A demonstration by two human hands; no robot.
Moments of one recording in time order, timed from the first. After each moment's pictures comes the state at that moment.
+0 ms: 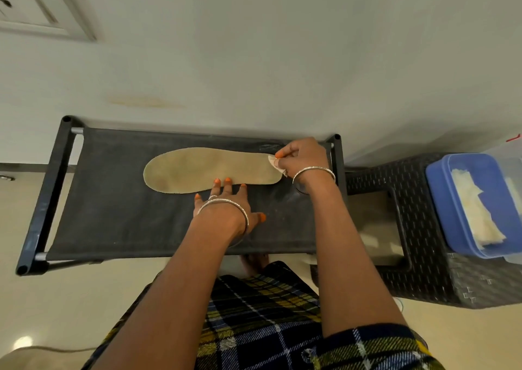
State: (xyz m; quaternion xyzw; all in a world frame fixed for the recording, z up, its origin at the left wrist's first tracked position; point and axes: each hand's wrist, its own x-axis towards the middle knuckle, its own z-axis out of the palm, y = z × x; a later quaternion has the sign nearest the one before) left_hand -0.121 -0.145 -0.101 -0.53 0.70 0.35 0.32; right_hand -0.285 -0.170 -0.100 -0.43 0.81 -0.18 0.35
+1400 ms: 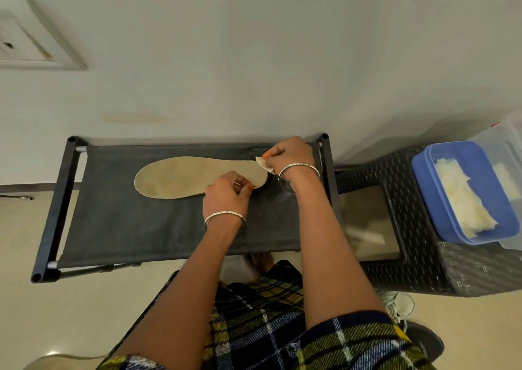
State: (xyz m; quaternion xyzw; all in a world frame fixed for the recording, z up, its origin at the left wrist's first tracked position) left_hand -0.147 -0.135 -0.122 -0.70 0.59 0.37 -0.15; right_hand -0.290 -0.173 -0.098 -0.43 0.81 -0.20 0.35
